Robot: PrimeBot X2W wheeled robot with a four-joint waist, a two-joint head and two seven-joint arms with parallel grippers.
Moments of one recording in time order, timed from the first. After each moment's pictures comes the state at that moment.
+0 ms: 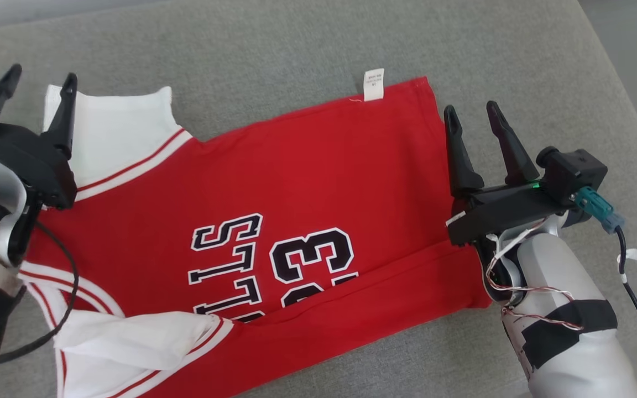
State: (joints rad) left arm -0.86 0.49 -0.31 0.56 -0.46 -0.13 0.03; right arm -0.63 -0.11 0.17 0.51 0.35 0.13 -0.26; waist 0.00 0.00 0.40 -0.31
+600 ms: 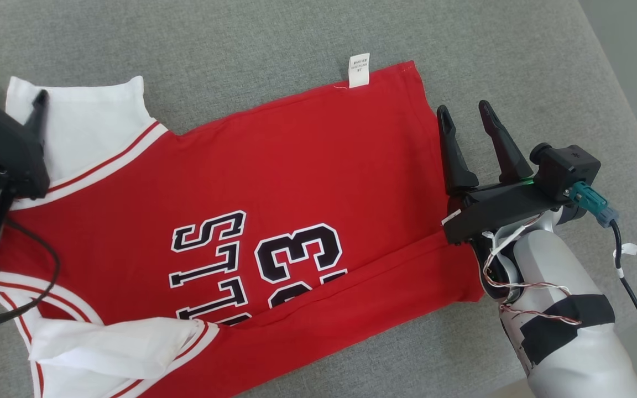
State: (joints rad) left arm -1.00 0.53 -0.41 0.80 -0.56 -0.13 0.17; right arm -0.66 -0.12 0.21 0.54 0.39 0.13 -0.26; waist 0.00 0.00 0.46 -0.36
